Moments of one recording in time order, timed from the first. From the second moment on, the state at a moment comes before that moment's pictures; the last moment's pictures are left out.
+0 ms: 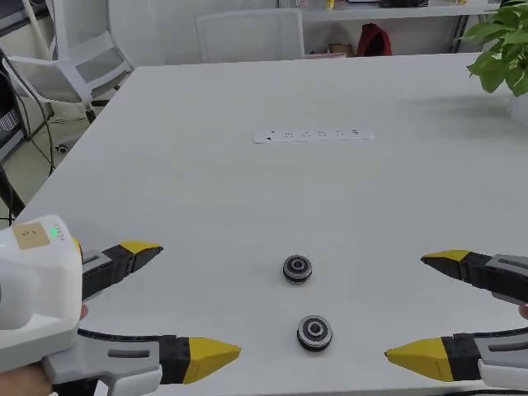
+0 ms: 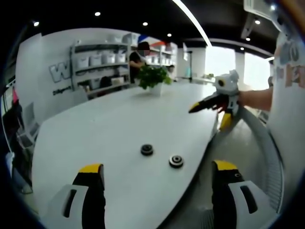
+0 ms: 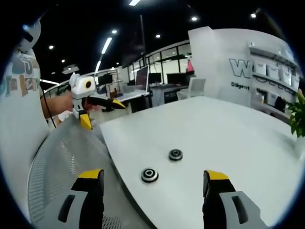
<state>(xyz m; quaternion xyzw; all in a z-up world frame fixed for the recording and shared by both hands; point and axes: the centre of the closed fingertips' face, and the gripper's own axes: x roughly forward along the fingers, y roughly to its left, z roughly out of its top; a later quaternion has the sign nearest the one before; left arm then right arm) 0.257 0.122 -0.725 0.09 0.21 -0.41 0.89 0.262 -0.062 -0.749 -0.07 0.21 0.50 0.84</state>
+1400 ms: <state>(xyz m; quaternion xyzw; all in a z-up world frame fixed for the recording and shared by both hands) 0.261 0.125 -0.722 0.07 0.20 -0.40 0.89 0.261 -0.055 -0.742 -0.04 0.20 0.51 0.83</state>
